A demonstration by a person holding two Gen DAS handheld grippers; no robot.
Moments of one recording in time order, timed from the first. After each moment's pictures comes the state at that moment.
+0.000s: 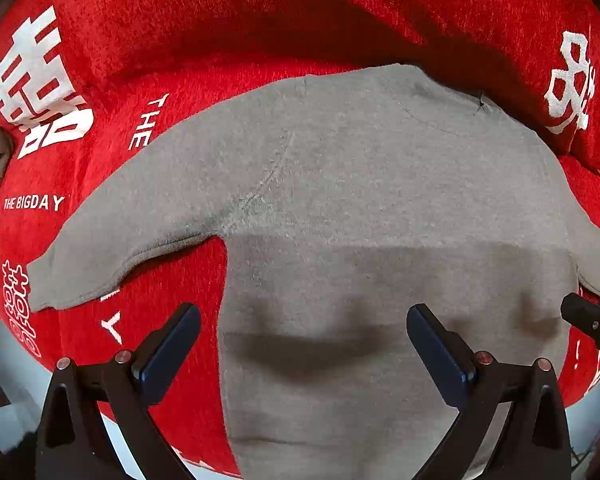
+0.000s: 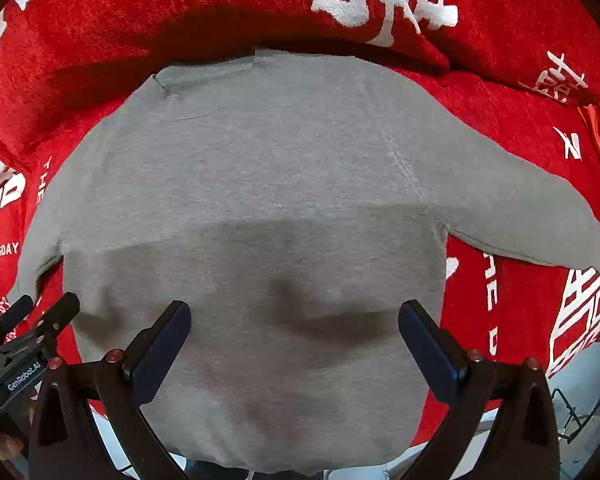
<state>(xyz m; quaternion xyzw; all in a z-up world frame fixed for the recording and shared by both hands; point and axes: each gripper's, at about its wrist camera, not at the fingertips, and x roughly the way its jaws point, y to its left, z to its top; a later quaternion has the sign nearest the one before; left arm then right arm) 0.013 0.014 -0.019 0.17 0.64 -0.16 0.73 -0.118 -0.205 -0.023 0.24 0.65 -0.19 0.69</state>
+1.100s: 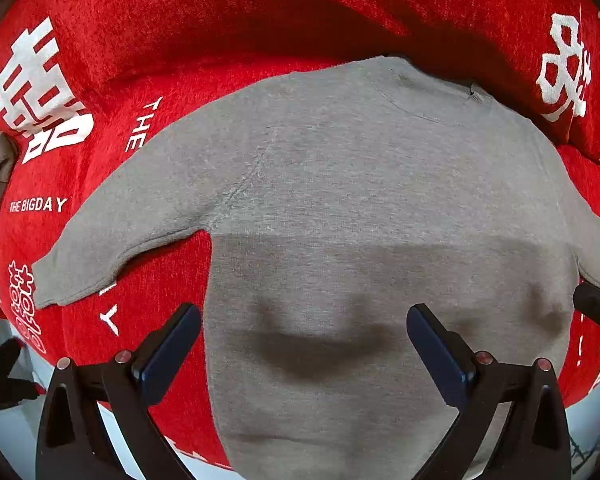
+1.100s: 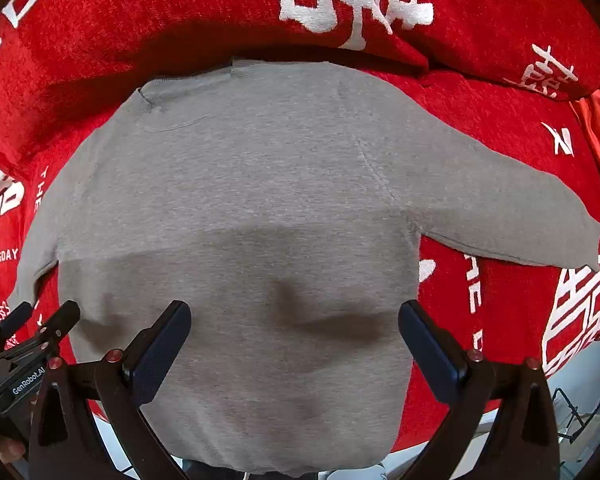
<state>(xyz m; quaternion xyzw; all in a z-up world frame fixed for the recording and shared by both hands) 0.001 -0.001 -0.016 0.18 0.64 -0.15 0.73 -0.122 -0.219 -0.016 0.25 0.64 -0.21 0.69</state>
